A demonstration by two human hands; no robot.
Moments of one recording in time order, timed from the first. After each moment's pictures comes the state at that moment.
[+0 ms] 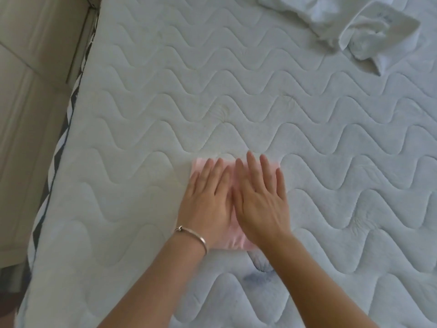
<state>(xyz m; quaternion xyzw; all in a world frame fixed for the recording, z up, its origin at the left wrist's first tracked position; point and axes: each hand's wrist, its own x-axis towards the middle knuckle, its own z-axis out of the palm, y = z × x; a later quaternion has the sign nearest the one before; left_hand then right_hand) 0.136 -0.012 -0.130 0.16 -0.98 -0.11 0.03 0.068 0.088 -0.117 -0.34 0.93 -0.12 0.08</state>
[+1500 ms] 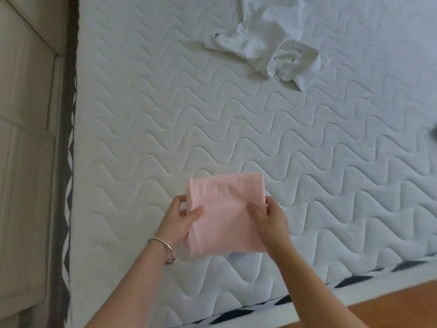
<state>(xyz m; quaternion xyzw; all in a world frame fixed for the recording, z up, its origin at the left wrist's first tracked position) 0.161 -0.026 -0.045 0.43 -0.58 -0.68 -0.11 0.086 0.152 -0.034 0.11 0.84 -0.45 0.27</state>
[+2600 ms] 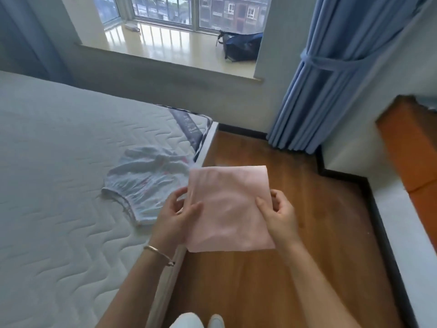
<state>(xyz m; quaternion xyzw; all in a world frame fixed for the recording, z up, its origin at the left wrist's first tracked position) 0.051 0.662 0.241 -0.09 -0.67 -0.67 -0.30 0.174 0.818 0.242 0.39 0.66 -0.59 -0.24</state>
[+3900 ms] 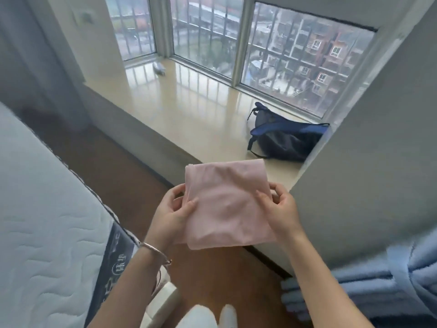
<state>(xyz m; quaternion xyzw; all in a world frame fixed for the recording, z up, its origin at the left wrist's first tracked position) -0.530 1.334 0.248 0.02 -0.64 -0.75 -0.16 -0.480 1.534 0.254 0.24 0.72 -0.63 -0.13</state>
